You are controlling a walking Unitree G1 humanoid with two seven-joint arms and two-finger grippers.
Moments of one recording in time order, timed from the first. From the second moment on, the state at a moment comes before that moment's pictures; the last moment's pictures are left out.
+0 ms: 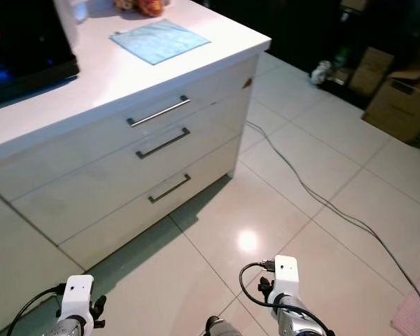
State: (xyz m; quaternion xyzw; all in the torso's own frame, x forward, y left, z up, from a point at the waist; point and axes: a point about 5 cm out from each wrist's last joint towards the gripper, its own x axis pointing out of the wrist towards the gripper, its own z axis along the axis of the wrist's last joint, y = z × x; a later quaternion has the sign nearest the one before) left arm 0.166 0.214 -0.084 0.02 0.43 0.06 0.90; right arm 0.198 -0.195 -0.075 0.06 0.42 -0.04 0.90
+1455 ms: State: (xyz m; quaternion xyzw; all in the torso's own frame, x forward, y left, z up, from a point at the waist) left arm 0.176 0.220 -0.080 0.05 0.43 0.05 0.90; right arm 0.201 -0.199 -0.073 0.08 0.41 -0.07 0.90
